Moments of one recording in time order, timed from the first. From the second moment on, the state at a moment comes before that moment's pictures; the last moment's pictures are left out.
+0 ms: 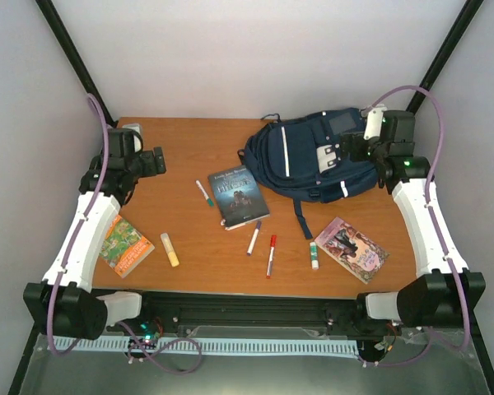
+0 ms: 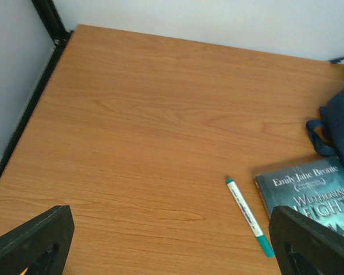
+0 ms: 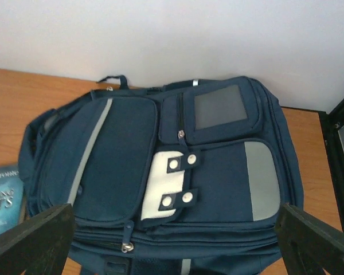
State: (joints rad) left arm -0.09 1.21 1.22 -0.66 -0.17 -0.20; right arm 0.04 1.31 1.35 -0.55 -0.10 -0.07
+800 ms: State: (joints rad) left arm 0.02 1.56 1.22 -0.70 0.40 -0.12; right arm 0.36 1.98 1.93 -0.81 -0.26 -0.40
